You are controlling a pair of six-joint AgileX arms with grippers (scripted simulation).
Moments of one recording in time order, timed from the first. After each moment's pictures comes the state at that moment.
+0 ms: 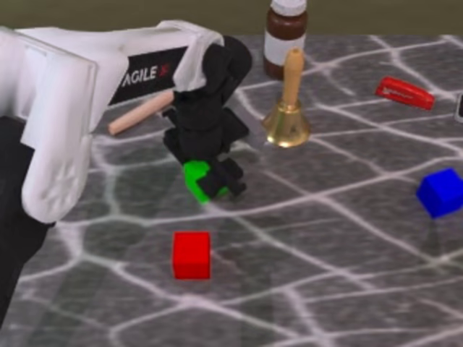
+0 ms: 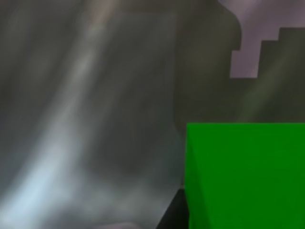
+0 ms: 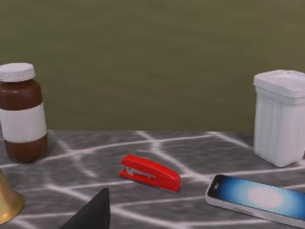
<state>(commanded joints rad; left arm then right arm) -0.53 2.46 1.92 -1.03 0.01 0.47 0.01 0.00 0.00 0.00 0.00 0.00</state>
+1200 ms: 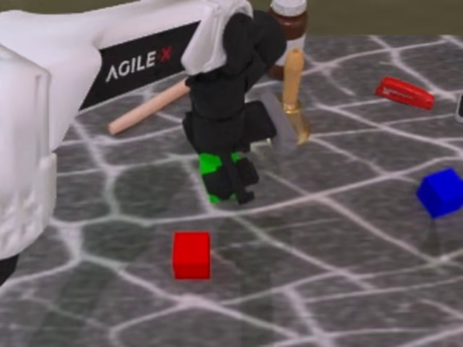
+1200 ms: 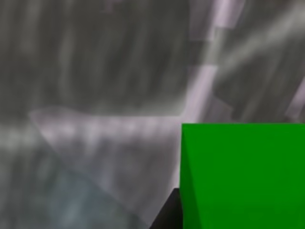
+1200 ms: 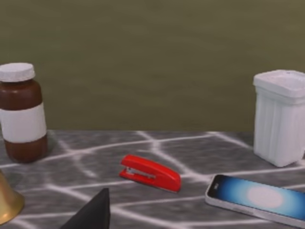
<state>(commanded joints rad) -0.65 2.23 1.86 -1.20 0.01 0.64 0.01 0.00 0.00 0.00 0.00 0.00</state>
